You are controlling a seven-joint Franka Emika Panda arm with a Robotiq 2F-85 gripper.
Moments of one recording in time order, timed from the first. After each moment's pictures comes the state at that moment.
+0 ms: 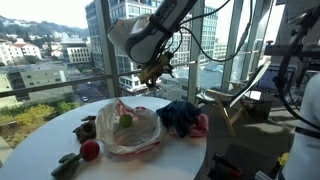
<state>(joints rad) 0.09 0.12 -0.01 -2.08 -0.83 1.89 1.05</state>
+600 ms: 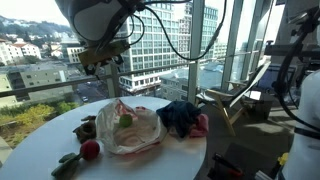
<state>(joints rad) 0.17 0.20 0.13 -1.82 -0.69 2.15 0.97</state>
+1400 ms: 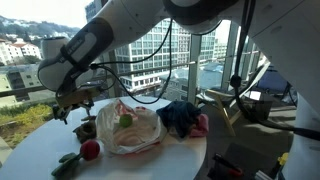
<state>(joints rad) 0.25 0.75 0.11 -1.40 -0.31 2.33 0.53</state>
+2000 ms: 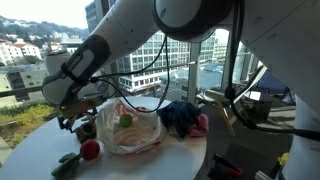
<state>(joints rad) 0.31 0.82 0.03 -1.38 -0.26 2.34 0.51</state>
